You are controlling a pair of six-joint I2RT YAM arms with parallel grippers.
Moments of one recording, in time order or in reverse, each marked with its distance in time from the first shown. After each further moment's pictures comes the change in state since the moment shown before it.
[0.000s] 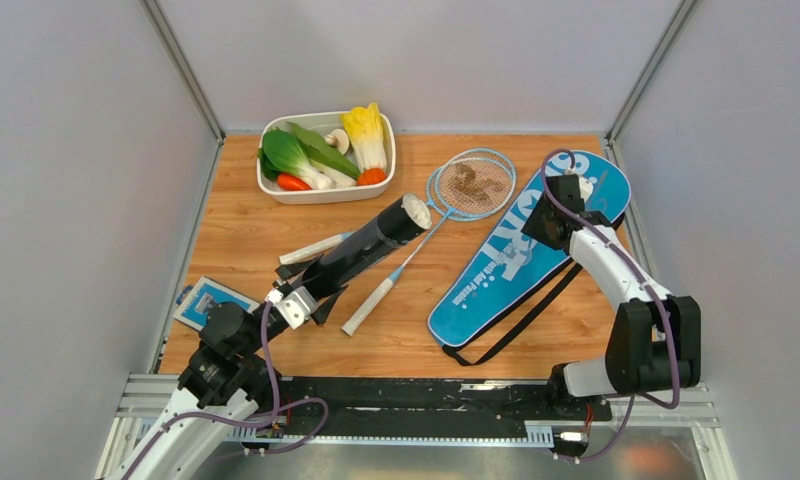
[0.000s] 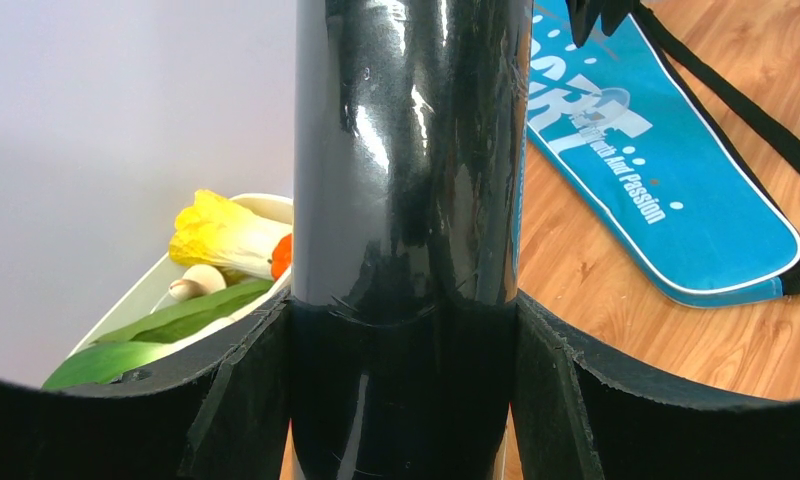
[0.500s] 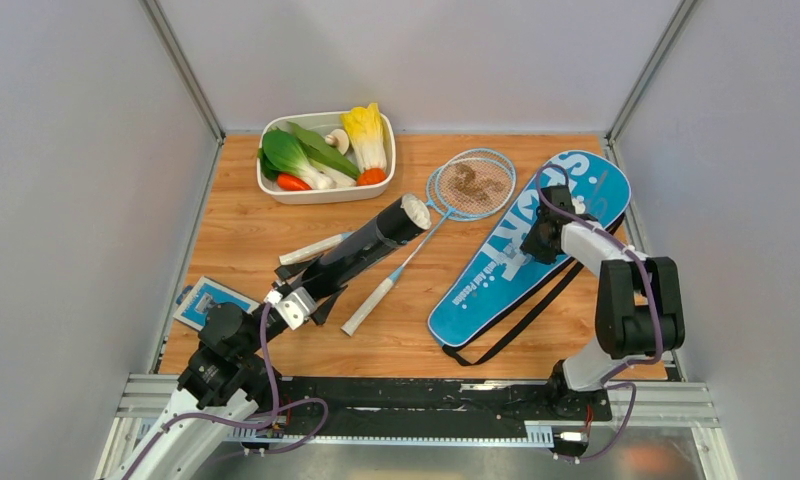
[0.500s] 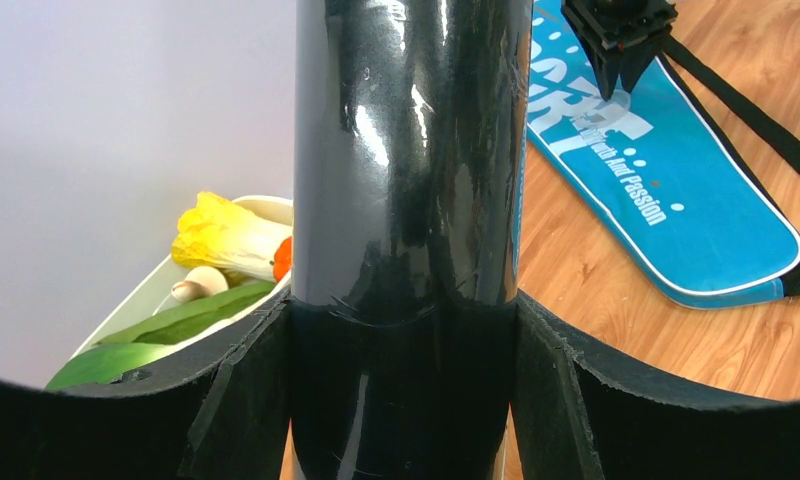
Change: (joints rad) left arm 0.000 -0.006 0.000 -0.001 0.002 0.004; right arm -0.059 0.192 -0.047 0.041 -0.035 0.053
